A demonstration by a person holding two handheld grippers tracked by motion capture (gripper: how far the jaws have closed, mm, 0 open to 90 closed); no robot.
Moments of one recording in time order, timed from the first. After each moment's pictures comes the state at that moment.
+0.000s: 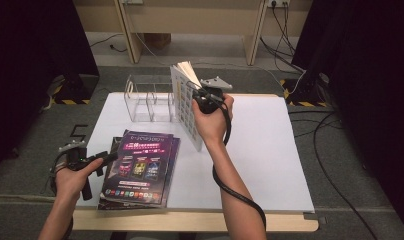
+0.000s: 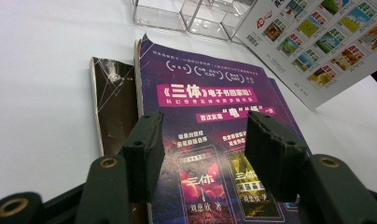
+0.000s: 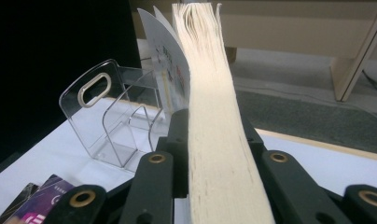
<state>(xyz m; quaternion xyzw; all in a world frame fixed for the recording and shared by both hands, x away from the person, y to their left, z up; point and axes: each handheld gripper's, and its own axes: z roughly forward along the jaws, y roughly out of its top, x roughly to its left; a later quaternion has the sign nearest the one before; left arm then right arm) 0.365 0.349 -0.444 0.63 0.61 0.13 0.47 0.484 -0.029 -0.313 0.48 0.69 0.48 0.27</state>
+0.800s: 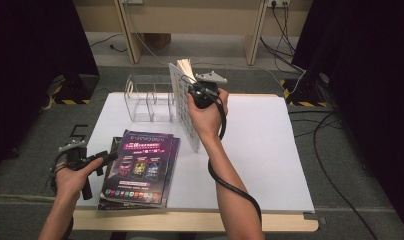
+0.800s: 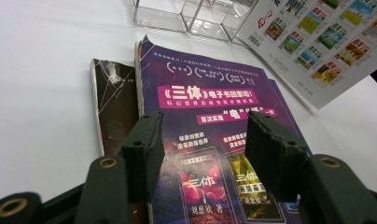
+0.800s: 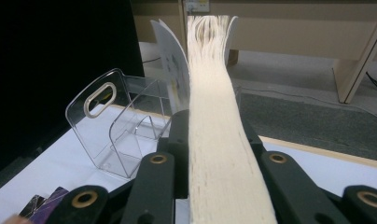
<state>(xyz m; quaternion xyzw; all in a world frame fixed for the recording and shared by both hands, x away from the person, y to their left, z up) 0.366 0.349 -0.444 0.63 0.61 0.13 0.47 0.493 -0.016 -0.303 0.48 0.68 0.48 0.27</state>
